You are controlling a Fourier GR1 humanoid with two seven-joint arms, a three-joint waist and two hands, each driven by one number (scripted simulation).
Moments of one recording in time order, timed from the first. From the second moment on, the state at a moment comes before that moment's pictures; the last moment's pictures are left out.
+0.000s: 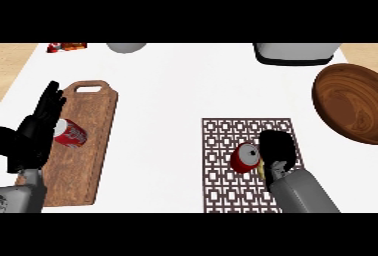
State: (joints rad) left arm -0.13 0.30 0.08 -1.54 0.03 0.10 0.10; right arm -0.29 -0.19 0.36 -1.31 1.11 0.51 0.70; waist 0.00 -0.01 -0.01
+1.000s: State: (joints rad) left arm -0.11 0.30 0.12 -1.56 0.02 0.10 0.13; right arm -0.05 -0.64 0.29 -1.74 0.85 0.23 -0.24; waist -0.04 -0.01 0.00
